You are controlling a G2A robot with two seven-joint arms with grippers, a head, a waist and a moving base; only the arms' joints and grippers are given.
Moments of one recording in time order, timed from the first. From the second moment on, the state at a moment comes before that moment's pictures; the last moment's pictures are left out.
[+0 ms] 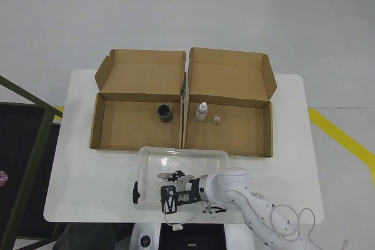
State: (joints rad) left arm -0.19 -0.18 -0.57 -1.44 2.04 -0.23 0.13; right arm -1.21 -1.28 0.82 -1.76 -1.62 -0.87 0.31
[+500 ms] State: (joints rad) left arm -0.19 -0.18 -0.57 -1.44 2.04 -0.23 0.13; right arm -1.17 -1.29 0.77 -1.66 -1.62 -0.82 0.32
